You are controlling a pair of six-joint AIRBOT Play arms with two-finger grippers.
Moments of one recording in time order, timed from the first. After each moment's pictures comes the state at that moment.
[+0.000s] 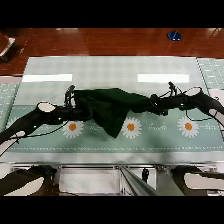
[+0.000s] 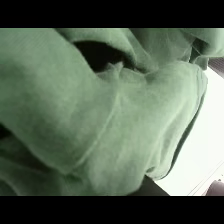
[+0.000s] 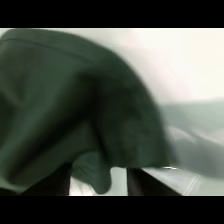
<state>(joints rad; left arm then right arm) -0.28 -1.24 0.58 0.37 -0.74 -1.06 -0.03 -1.49 0.85 -0.69 0.94 1.41</state>
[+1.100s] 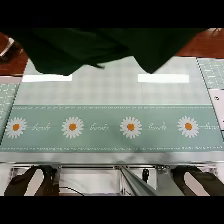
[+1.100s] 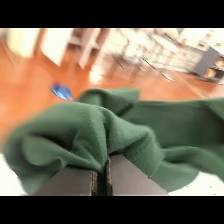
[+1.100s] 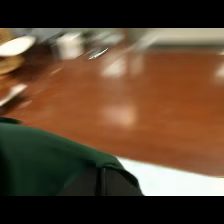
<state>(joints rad) 0.40 -0.72 1.35 0.38 -1.11 -1.09 -0.13 -0.90 1.86 -1.06 1.23 1.43</state>
